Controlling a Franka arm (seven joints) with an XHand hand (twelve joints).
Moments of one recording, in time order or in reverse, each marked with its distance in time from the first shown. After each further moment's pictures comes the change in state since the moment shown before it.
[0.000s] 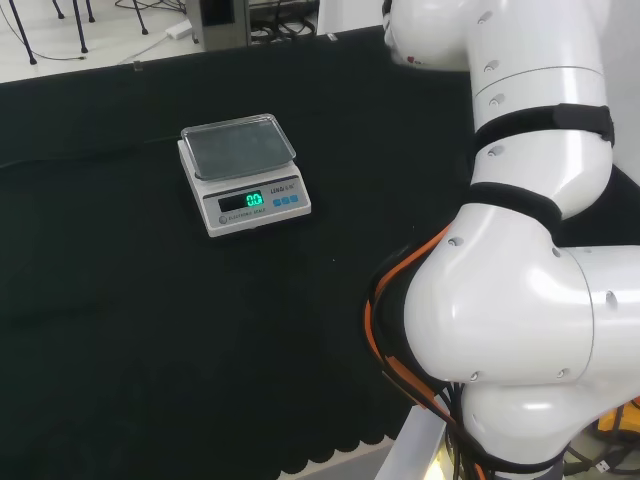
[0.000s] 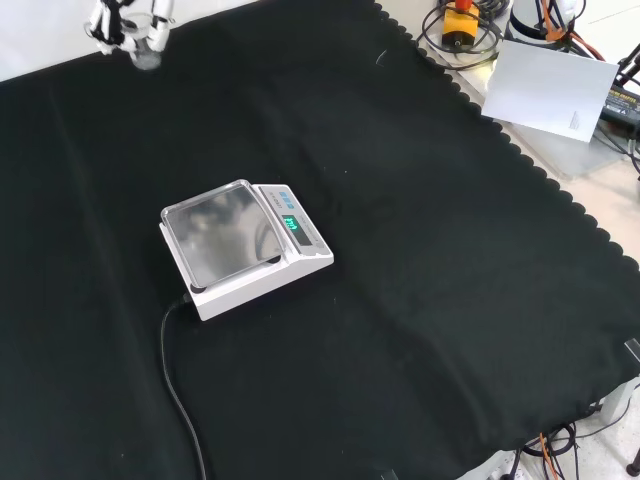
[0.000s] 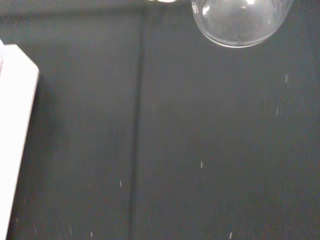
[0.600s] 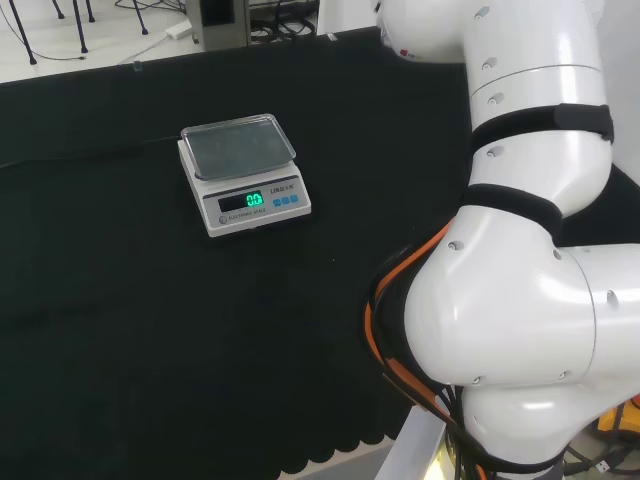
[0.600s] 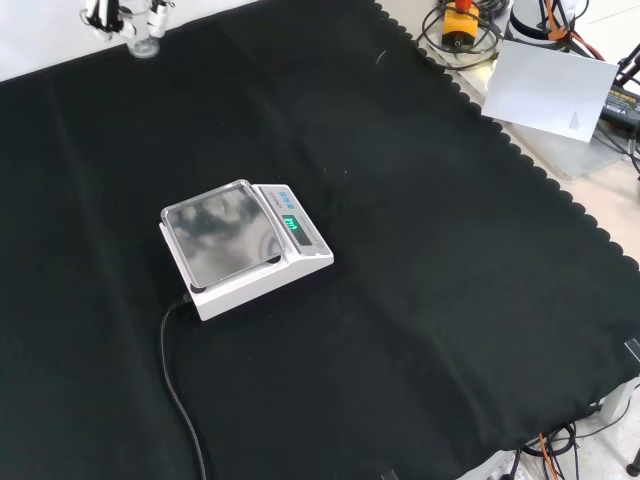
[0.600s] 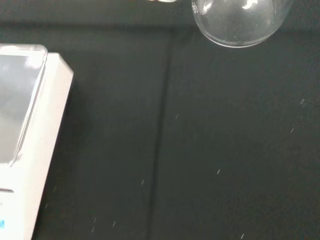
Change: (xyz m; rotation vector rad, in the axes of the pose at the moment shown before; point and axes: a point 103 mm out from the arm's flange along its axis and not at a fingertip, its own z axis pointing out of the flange) arm 0.022 -0.013 -0.015 0.033 -0.031 -0.075
